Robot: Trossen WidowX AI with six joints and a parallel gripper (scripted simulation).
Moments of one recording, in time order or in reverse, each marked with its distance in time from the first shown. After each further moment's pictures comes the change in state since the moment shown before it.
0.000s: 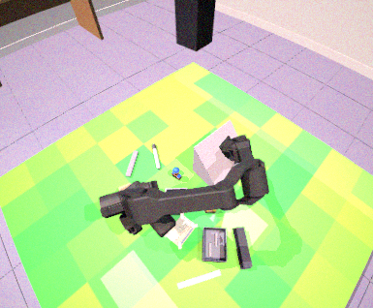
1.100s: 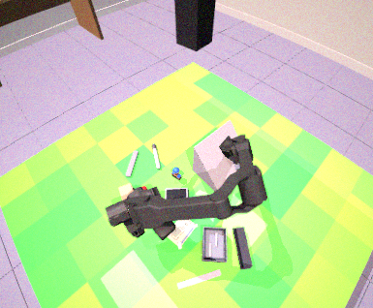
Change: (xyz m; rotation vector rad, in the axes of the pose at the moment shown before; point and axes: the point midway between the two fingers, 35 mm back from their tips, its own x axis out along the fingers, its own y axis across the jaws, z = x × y) arm 0.048 -0.001 0.002 0.006 0.000 0.002
